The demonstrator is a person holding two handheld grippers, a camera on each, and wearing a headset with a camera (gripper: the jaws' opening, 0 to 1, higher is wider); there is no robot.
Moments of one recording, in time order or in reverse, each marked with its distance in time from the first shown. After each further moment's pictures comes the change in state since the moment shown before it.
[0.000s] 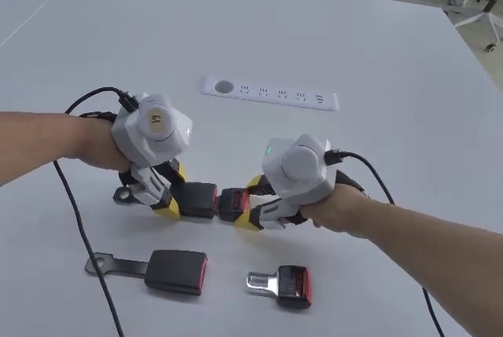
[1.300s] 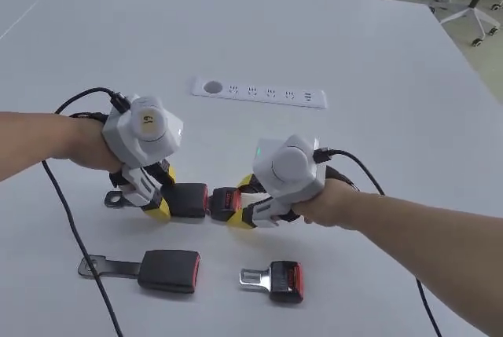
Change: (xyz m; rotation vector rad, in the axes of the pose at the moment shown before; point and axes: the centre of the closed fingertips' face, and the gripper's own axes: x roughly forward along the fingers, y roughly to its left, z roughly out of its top) left arm 0.000 -0.002 -0.003 -0.015 0.022 -0.007; right arm 0.000 -0.001 -0.003 -0.049 -0.009 -0.006
